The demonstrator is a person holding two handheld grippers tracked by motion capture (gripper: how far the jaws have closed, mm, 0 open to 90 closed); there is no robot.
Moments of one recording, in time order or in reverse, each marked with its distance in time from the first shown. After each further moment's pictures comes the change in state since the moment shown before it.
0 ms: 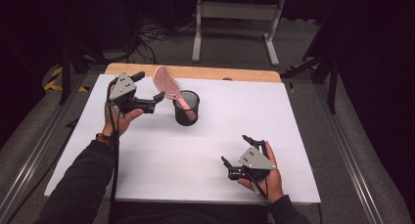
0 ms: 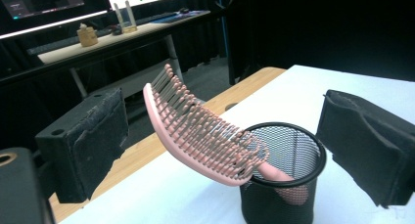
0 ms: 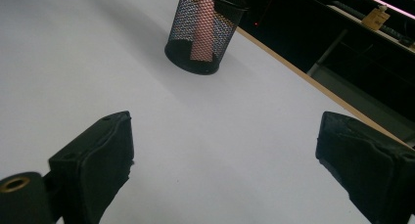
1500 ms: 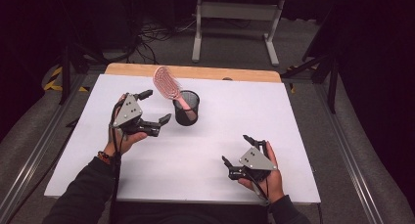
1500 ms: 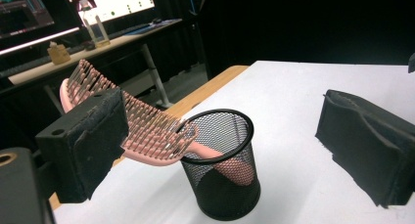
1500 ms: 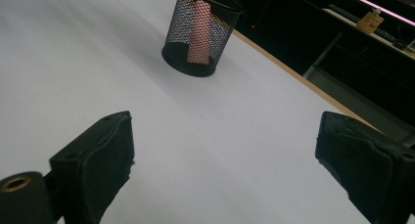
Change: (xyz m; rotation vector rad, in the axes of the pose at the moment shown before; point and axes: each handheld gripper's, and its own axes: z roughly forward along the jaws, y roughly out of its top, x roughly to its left) left arm -0.051 -0.017 -0.021 -0.036 -0.077 0.081; right arm 0.000 0.000 -0.002 -0.011 -0.012 -0.001
